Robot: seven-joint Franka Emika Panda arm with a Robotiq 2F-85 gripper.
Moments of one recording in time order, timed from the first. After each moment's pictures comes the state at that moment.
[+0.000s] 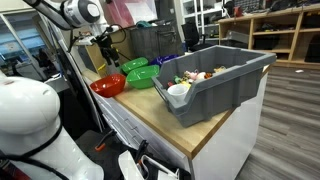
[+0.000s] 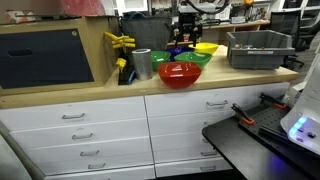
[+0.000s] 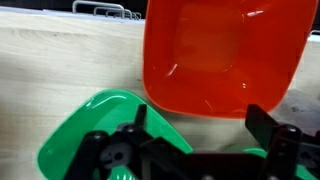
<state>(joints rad) 0.17 -0.14 0.22 -2.32 0.08 2.22 0.60</state>
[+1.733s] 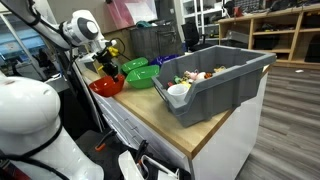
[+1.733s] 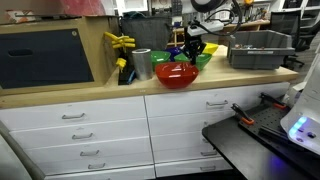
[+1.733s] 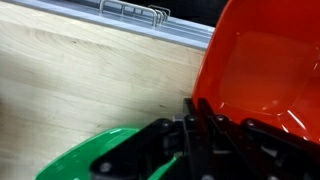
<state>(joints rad) 0.18 -0.14 0.26 -2.51 -0.09 2.37 0.62</state>
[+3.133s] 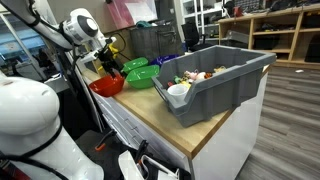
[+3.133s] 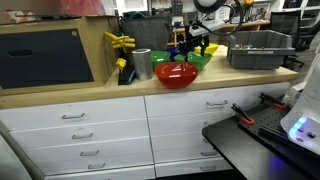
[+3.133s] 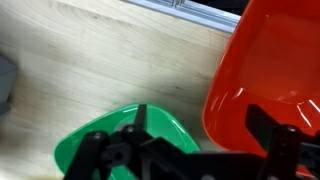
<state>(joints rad) 0.15 -0.16 0.27 -2.50 -0.21 2.37 0.65</state>
